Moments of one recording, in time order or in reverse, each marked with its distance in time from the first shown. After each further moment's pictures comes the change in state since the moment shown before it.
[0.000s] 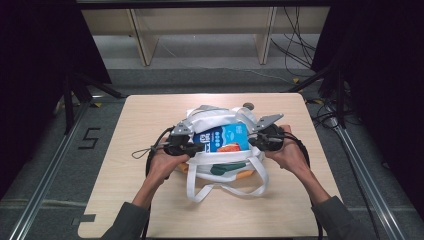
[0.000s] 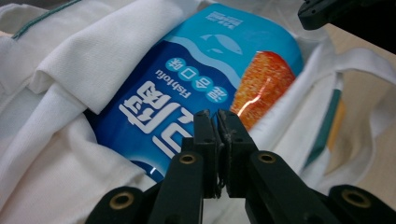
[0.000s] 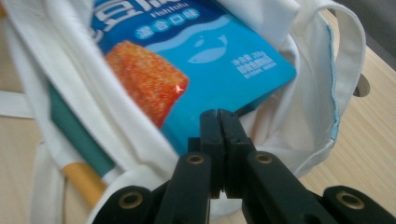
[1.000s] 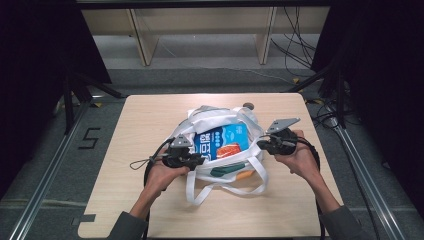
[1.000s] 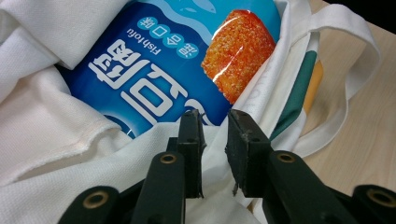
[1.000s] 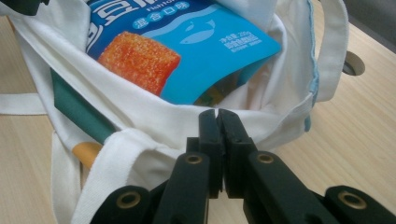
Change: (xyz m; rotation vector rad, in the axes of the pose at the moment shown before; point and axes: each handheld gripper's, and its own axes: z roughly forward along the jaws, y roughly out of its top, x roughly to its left) left arm -0.022 -0.026 -0.012 0.025 -0.021 -0.010; right arm -0.007 -0.027 -0.019 -0.056 0.015 0.077
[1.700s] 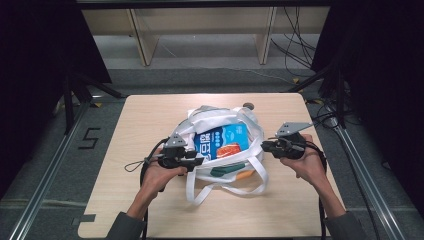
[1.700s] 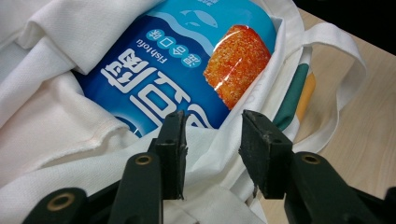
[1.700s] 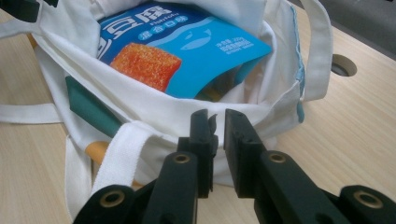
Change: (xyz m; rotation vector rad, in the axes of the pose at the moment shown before) left arm 0.002 -0.001 -0.014 -0.039 0.007 -0.010; right arm -0.002 -0.016 -0.016 -0.080 0.019 0.047
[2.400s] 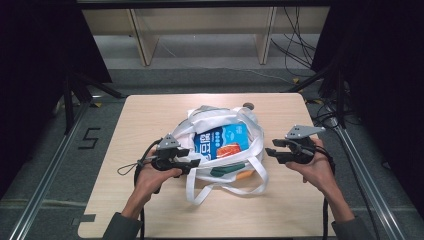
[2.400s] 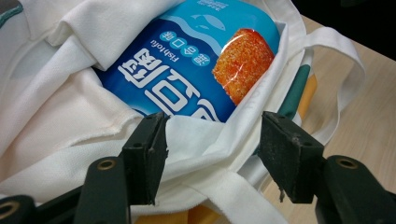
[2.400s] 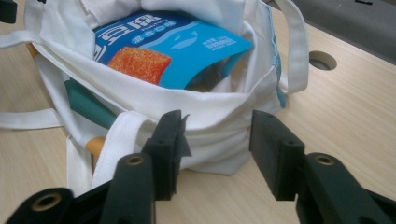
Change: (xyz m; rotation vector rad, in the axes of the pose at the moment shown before) left arm 0.003 -0.007 -0.014 -0.033 0.006 -0.028; right arm -0.001 -0.015 -0.019 -0.040 -0.029 0.061
